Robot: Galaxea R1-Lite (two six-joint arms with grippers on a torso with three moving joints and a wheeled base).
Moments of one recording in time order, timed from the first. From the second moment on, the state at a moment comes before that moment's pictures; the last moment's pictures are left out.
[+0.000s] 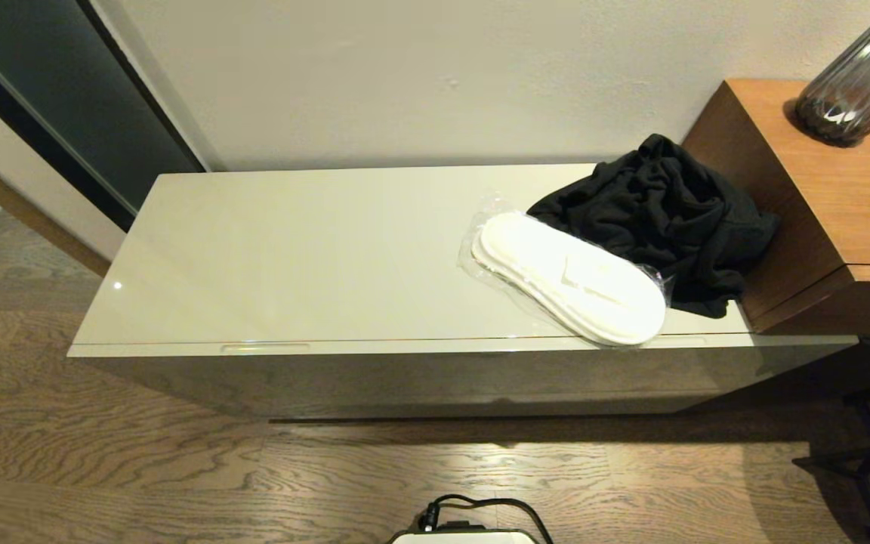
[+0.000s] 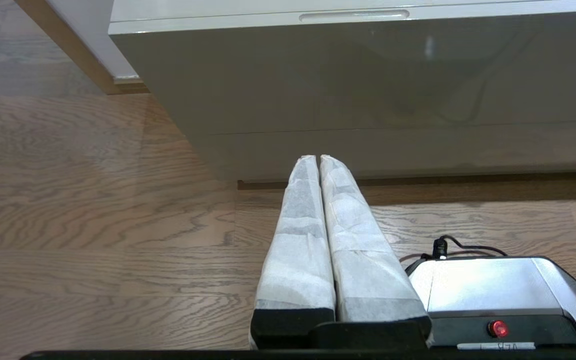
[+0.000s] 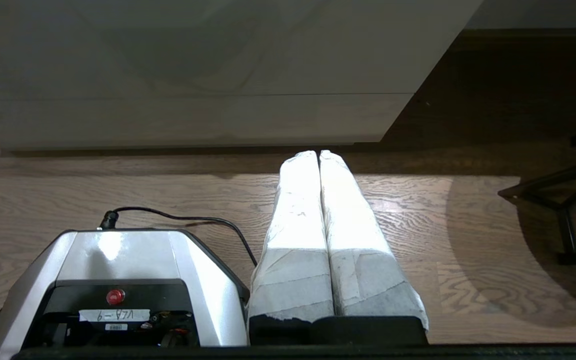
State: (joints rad) left arm 0.00 0.00 0.00 0.02 0.00 0.03; right arm -0.01 0.01 -0.06 0.15 0.01 -0.03
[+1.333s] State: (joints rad) left arm 0.00 0.00 -0.03 0.05 0.01 0.03; right arm -0.01 0.01 -0.31 0.38 0.08 0.06
